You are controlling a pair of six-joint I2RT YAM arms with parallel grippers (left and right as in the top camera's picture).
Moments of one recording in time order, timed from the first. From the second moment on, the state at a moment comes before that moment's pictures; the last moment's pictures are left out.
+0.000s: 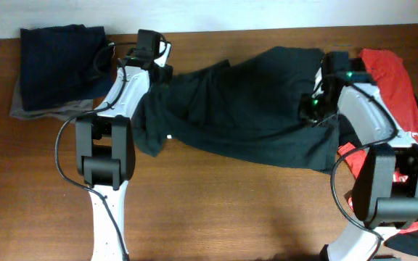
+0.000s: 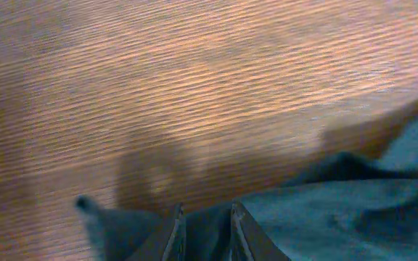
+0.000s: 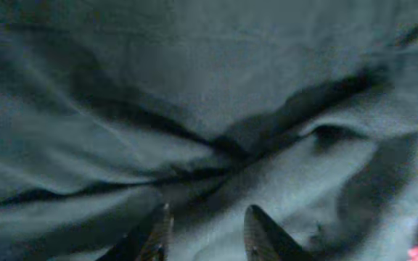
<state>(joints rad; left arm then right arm) -0.16 2.43 1.99 -0.59 -0.05 0.11 -0.06 1.92 1.43 -0.88 -0.10 0.20</state>
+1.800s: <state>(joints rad) -0.19 2.47 2.08 -0.94 0.07 0.04 -0.06 1.92 1.34 -0.75 -0.04 0.20</state>
